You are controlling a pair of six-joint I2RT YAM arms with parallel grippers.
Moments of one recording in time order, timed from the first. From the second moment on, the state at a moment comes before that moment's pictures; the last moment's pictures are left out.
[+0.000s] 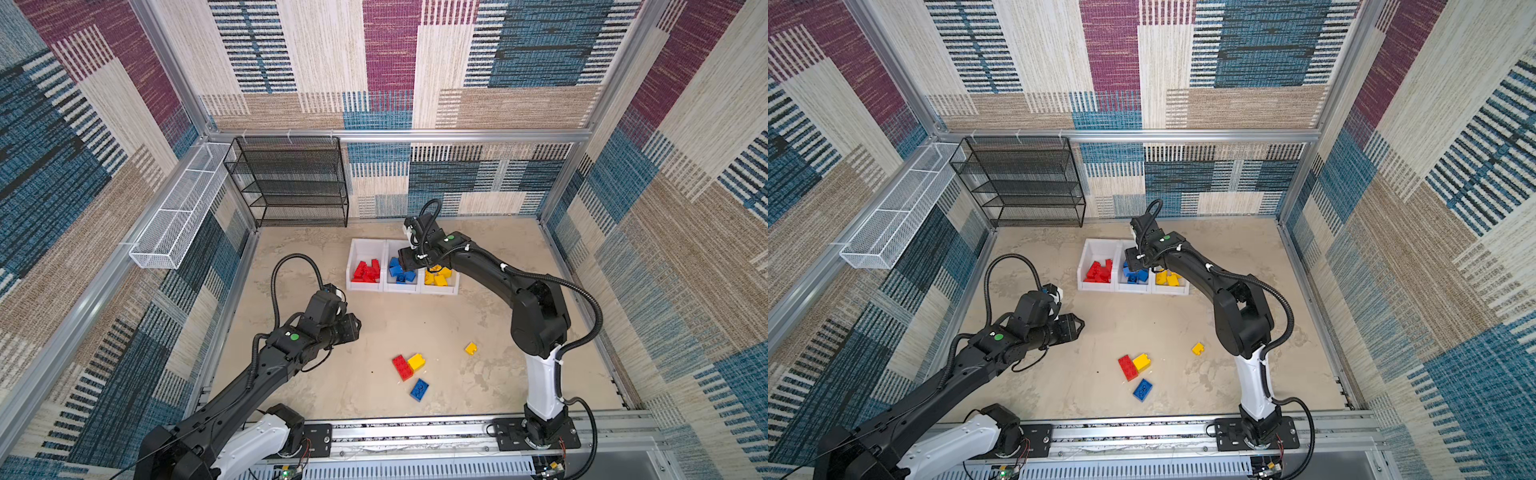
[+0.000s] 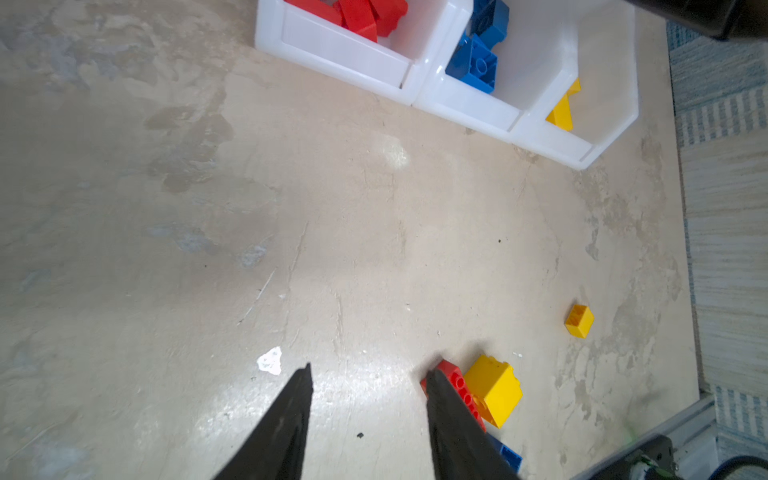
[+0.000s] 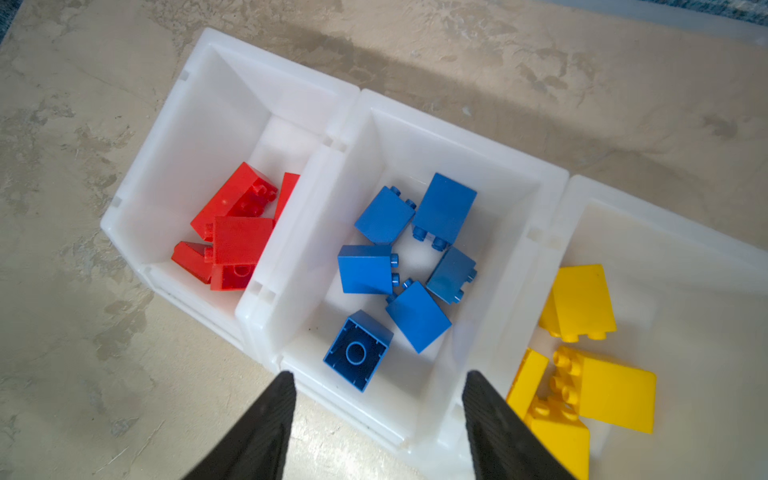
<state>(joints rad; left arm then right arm) -0.55 1.02 0.70 -0.54 0.05 -0.65 0.57 2.01 1.74 -0.64 0.01 0.23</state>
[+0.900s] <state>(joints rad) -0.96 1.43 0.79 -0.52 0.06 -0.86 0.55 1.54 1.09 -0.53 0.00 0.33</state>
